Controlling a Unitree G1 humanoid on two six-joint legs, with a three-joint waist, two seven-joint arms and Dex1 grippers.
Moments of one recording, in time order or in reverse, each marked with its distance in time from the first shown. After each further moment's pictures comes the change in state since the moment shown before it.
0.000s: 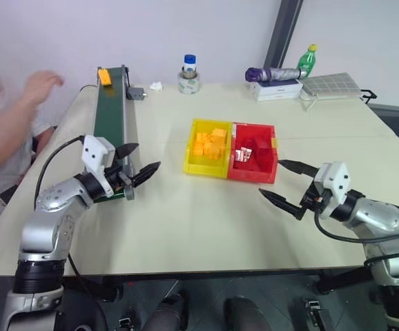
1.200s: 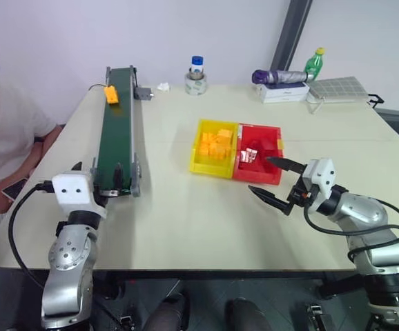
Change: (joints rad) left arm 0.342 -0.383 0.055 -0.348 0.361 -0.116 0.715; right arm -0.086 0.061 0.055 0.086 -0.010 -0.041 0.032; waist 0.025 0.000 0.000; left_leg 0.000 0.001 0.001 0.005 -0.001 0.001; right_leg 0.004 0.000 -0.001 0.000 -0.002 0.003
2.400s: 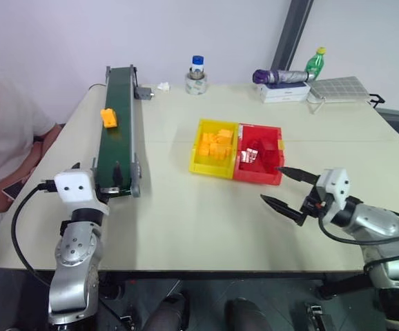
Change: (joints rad) left arm -0.039 -0.011 0.006 0.008 0.030 0.043 0.040; right arm 0.135 -0.055 -0.092 -0.024 0.050 0.021 0.034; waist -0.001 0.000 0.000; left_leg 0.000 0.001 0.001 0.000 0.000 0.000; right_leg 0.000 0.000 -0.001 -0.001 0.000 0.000
